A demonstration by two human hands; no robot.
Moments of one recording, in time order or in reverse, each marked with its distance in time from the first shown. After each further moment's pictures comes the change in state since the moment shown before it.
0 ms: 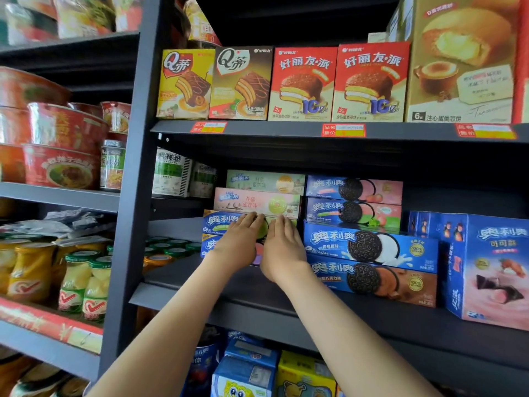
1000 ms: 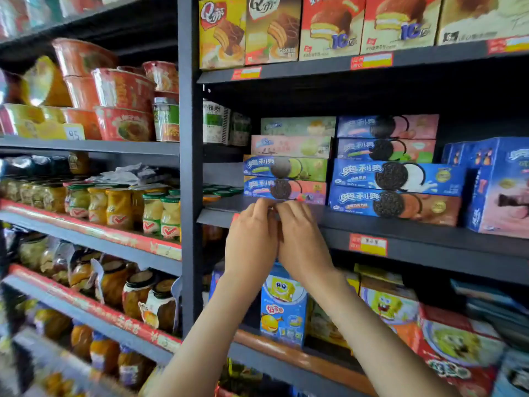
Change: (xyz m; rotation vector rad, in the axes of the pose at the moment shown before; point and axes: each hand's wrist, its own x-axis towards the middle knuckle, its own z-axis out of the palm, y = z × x) left_hand -0.181 0.043 -0.017 -0.273 0.553 -0.136; right_hand -0.126 -0.040 0.030 0.543 0.557 -0.303
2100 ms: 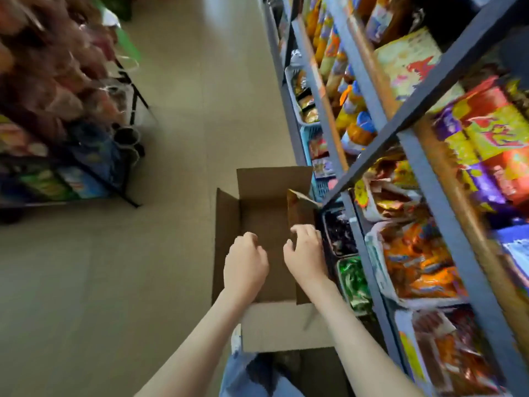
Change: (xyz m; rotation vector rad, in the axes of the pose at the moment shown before) left_hand -0.638 -0.055 -0.017 0.600 -0.243 -1.648; right_hand -0.575 -0.124 0.186 0.605 -1.338 0.037
